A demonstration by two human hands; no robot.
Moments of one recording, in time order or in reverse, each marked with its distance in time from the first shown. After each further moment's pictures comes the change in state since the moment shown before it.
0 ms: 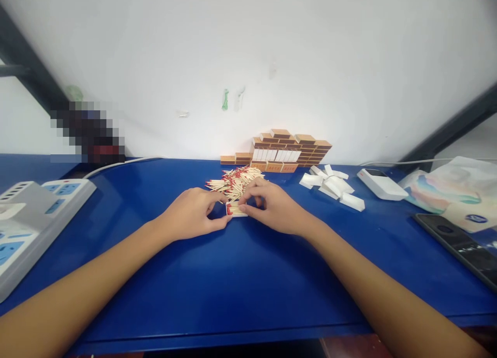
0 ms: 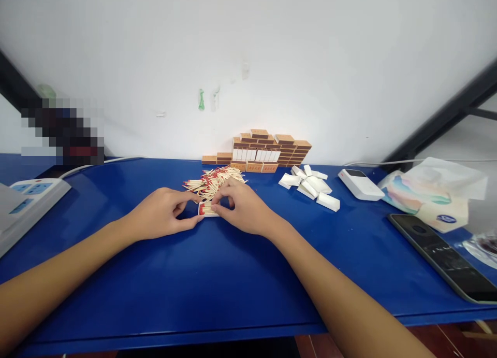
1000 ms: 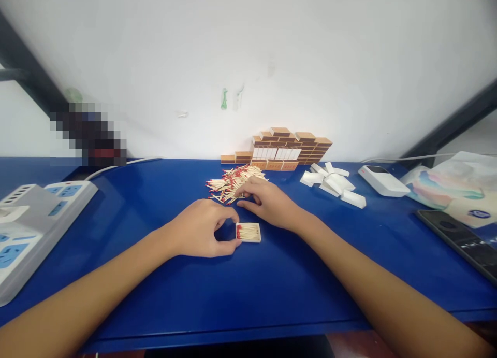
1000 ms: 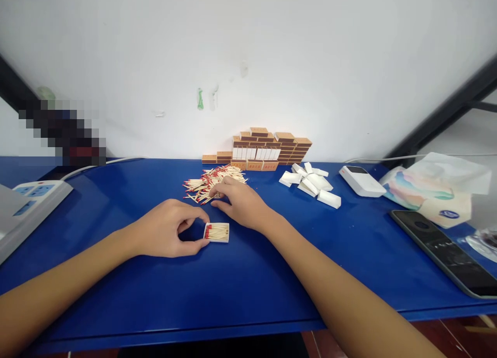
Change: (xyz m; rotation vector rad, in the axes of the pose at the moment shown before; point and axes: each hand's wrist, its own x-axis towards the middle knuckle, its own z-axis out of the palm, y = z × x) left_hand -0.006 0.026 0.001 -0.134 -0.128 0.085; right_hand 0.011 0.017 0.009 -0.124 0.009 -0.104
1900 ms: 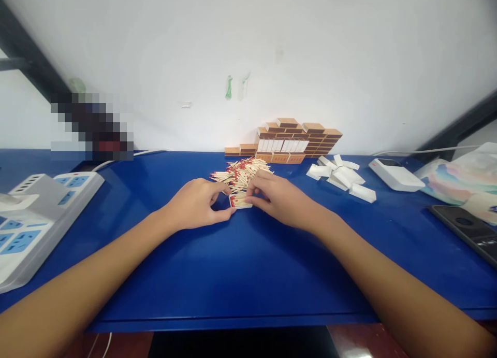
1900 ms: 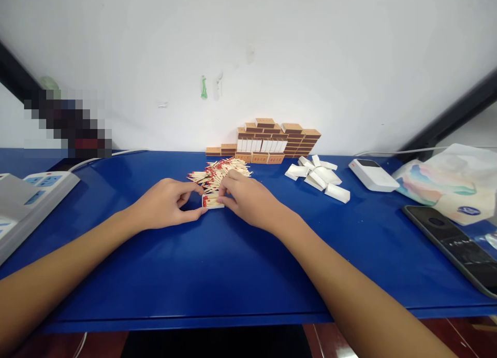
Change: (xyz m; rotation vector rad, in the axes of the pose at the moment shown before) left_hand 0.004 -0.025 -0.007 0.116 0.110 -0.111; right_hand -0.012 -0.018 -0.014 -0.112 -0.091 0.040
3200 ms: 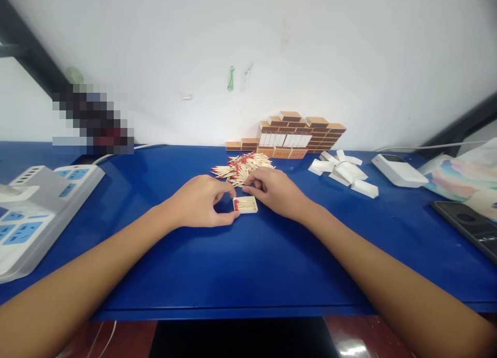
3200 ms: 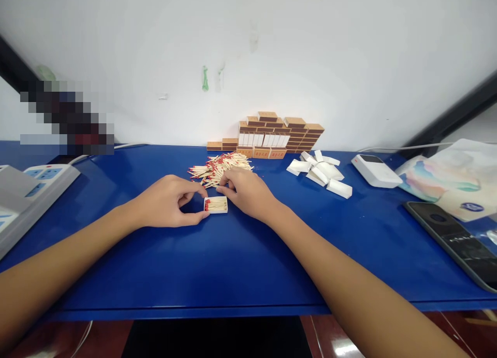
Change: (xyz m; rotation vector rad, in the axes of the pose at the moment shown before) left_hand -0.002 0.010 -0.005 -0.039 -0.065 0.087; right_hand 0.014 0.009 0.018 0.065 0.078 0.125
